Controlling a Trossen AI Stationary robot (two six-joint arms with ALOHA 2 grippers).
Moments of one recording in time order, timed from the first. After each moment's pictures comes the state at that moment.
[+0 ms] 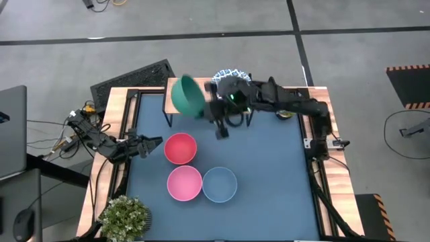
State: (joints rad) left arm -0.65 0.02 0.02 0.01 -1.08 -0.93; right arm -0.07 1.94 2.33 -0.88 -0.04 -0.48
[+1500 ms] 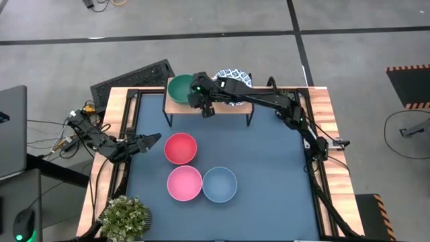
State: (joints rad) left arm -0.65 0.02 0.02 0.01 -1.19 -0.99; right arm -0.26 2.24 2.35 -0.85 0.27 -0.79
